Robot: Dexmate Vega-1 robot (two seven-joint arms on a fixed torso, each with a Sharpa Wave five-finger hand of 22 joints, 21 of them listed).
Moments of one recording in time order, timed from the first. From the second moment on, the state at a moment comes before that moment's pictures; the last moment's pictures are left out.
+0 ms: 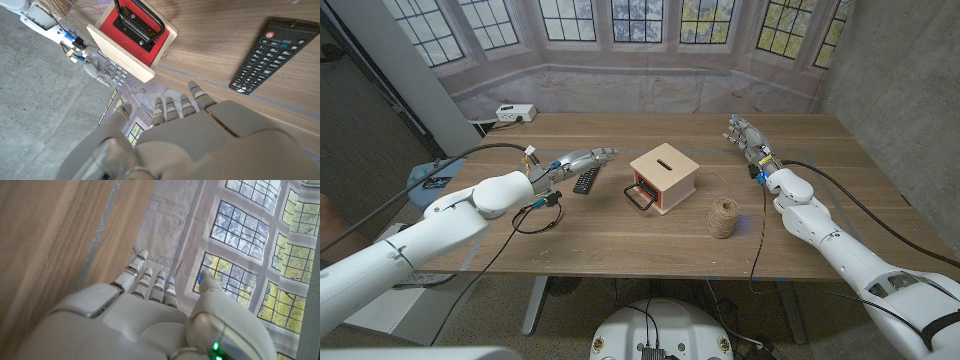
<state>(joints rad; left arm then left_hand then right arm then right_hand) 1.01 1.06 0.37 -1.91 -0.23 -0.05 -0.13 0.20 0.16 0.68 0.09 0.17 0.10 -0.02 0.19 0.18 0.03 -0.02 0.21 0.19 -0.01 0.06 0.18 0.17 0.13 0.08 0.21 0.18 -0.71 -0.47 -0.40 -1.11 0.60 0.38 0.11 0.46 0.16 0.35 -0.12 0.18 0.13 -0.07 0.19 0.18 0.17 -0.08 0.19 0.18 0.11 -0.04 0.20 0.20 0.40 -0.05 0.18 0.17</state>
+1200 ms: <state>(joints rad) 1.06 1.20 0.33 -2.01 -0.16 -0.06 -0.19 0.19 0.16 0.69 0.10 0.17 0.23 -0.06 0.21 0.18 0.16 -0.05 0.25 0.19 0.03 0.04 0.19 0.17 0.13 0.08 0.21 0.18 -0.67 -0.50 -0.40 -1.09 0.57 0.39 0.12 0.47 0.16 0.35 -0.13 0.18 0.14 -0.06 0.19 0.18 0.18 -0.07 0.19 0.18 0.11 -0.04 0.20 0.20 0.40 -0.05 0.18 0.17</state>
